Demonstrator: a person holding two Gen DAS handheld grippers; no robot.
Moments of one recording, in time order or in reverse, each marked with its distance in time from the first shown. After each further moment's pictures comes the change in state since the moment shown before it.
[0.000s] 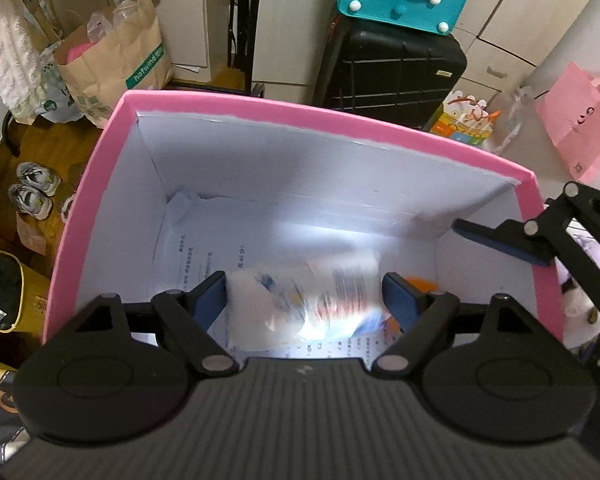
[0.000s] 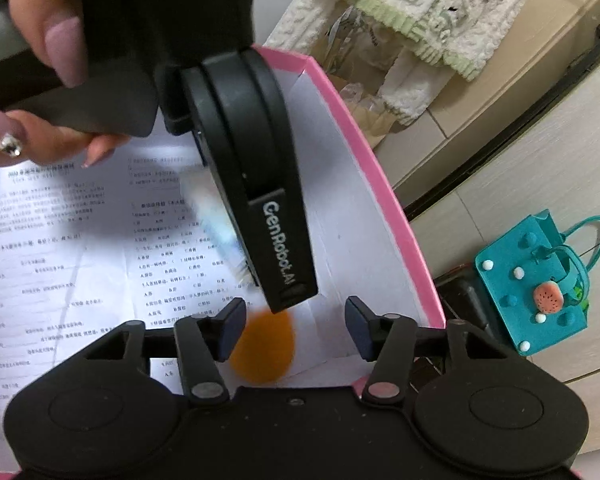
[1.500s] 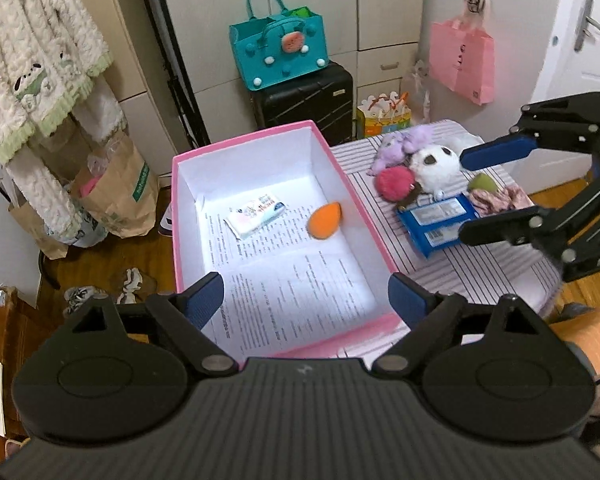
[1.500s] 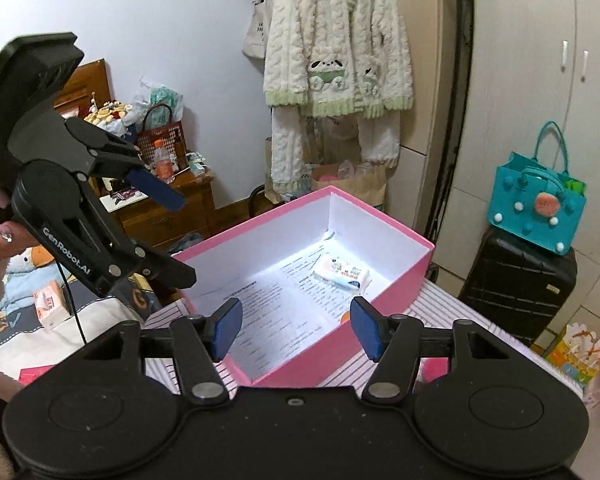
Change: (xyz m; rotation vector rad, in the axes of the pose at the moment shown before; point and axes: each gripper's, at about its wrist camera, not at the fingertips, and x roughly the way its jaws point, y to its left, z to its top) left arm -0.240 -0.062 -0.167 0.449 -0.205 0.036; right arm -0.237 0.036 -0.078 0.536 -0.320 0.184
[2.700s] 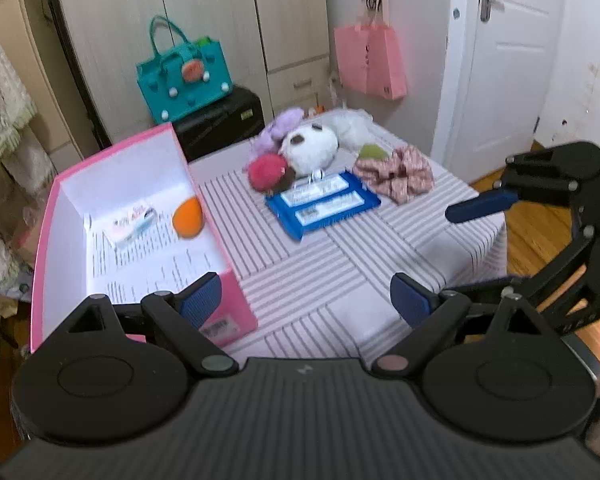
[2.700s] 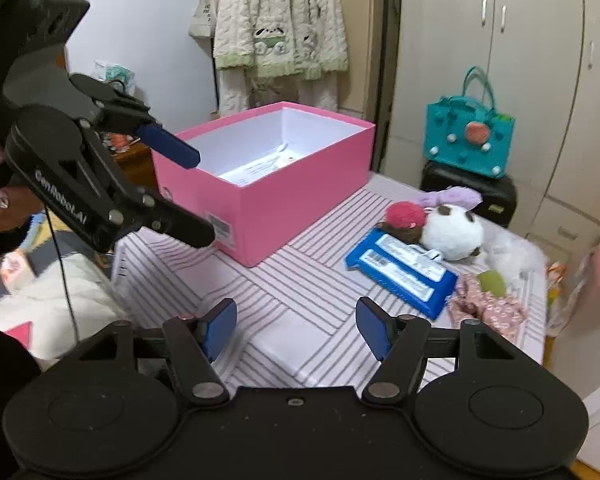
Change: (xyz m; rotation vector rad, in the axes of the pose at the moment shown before) left arm 0.022 -0.124 -0.074 0.161 -0.150 -0.130; right arm -0.053 0.041 -0.166 0.091 0.013 -0.188
